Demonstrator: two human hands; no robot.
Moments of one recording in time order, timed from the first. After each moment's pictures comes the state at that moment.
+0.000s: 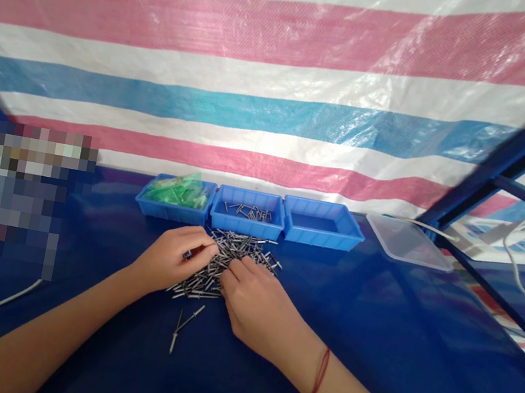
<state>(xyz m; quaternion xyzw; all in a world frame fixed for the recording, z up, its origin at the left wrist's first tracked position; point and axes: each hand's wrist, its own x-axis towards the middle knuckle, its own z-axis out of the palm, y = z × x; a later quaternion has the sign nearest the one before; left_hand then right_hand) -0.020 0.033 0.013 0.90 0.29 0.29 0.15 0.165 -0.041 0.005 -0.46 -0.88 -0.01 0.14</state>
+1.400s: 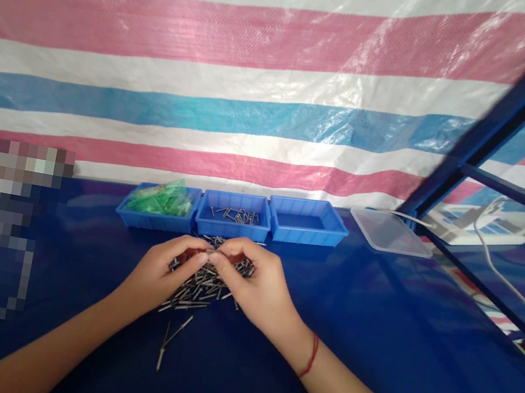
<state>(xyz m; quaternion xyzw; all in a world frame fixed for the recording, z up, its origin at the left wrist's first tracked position) -0.010 0.025 0.011 0.83 0.34 0.35 0.28 0.168 -0.025 0.012 -0.47 -0.63 0.27 0.56</state>
